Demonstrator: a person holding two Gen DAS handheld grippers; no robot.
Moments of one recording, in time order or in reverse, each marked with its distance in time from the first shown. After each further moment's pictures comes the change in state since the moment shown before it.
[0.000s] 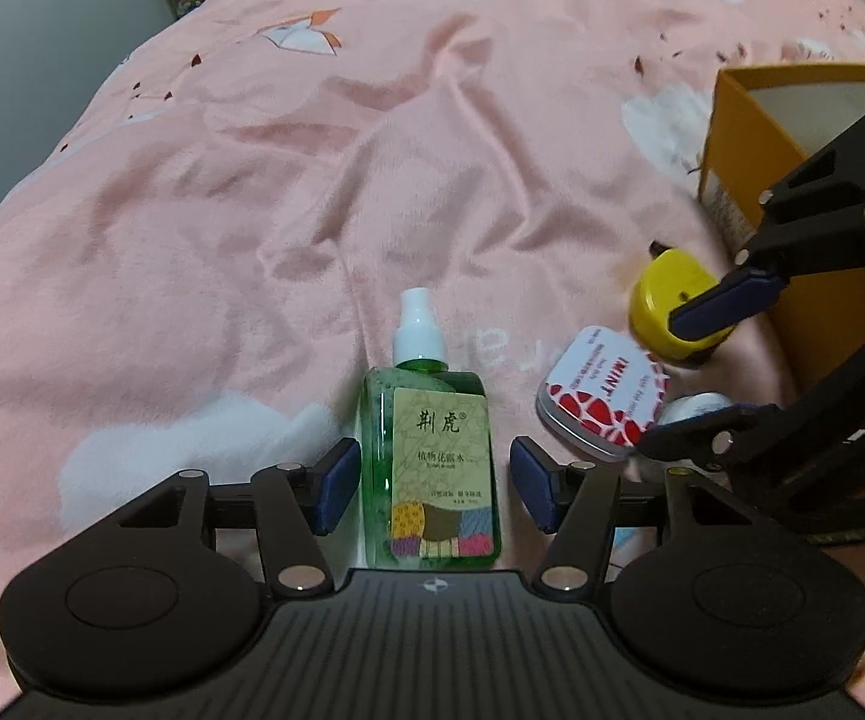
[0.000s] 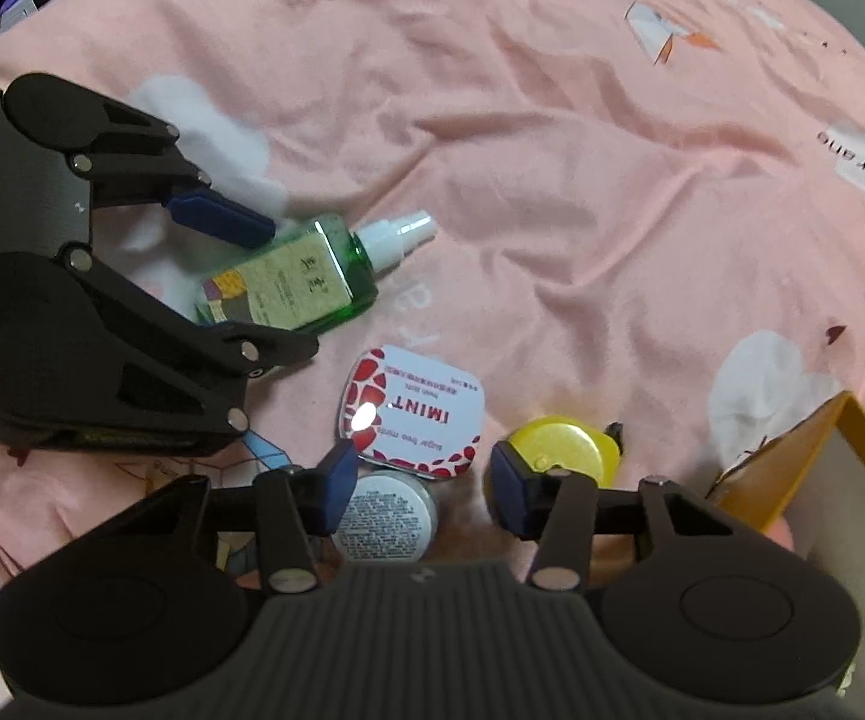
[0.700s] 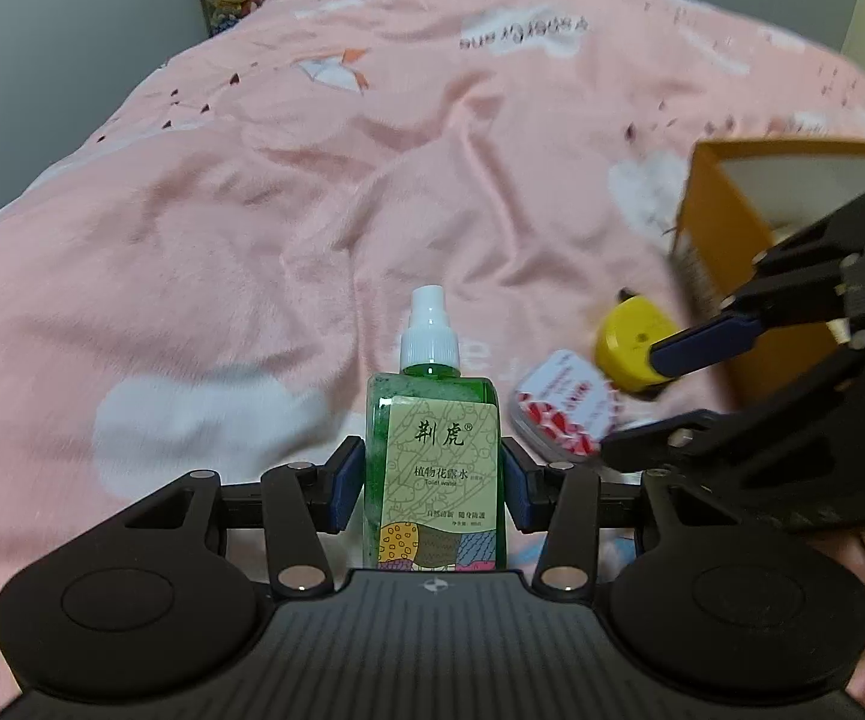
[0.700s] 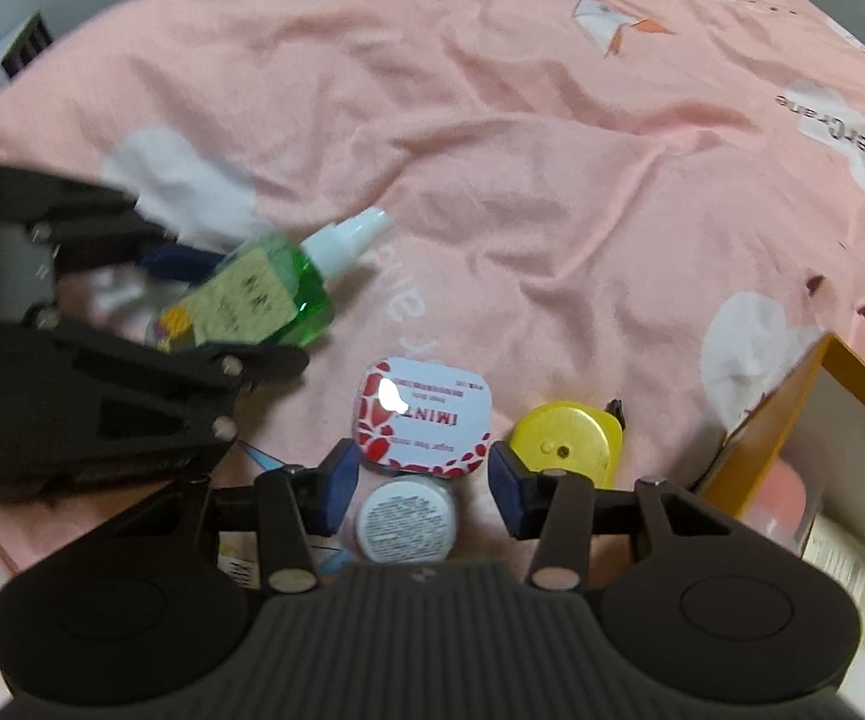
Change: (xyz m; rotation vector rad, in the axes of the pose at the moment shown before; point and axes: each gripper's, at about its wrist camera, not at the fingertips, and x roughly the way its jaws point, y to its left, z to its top) left arm -0.042 0.001 -0.018 -0.122 -0.114 -0.051; right arm -0.014 0.002 -0.009 0.147 -0.064 -0.010
